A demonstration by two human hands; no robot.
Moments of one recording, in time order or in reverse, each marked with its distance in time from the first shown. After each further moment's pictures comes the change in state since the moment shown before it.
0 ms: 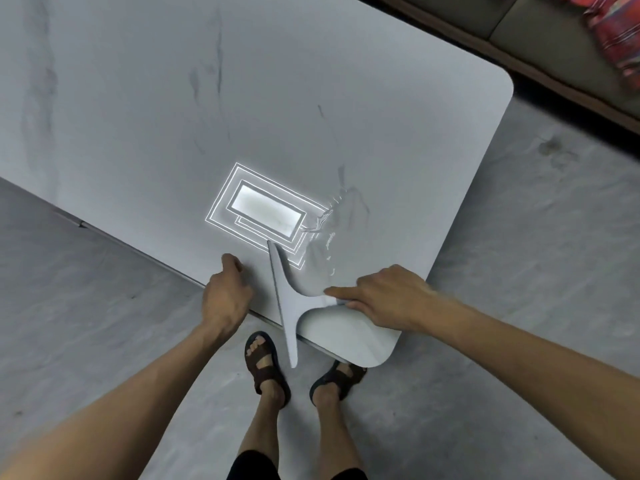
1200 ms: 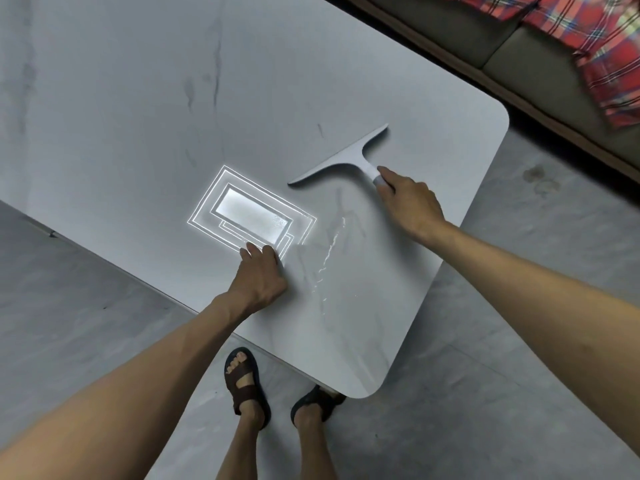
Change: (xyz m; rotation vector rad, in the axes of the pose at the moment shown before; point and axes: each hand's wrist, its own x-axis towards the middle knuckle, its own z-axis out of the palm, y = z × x) left_hand 0.054 0.076 0.000 0.131 -0.343 0.136; right_hand 0.077 0.107 -0.089 0.470 0.375 0.727
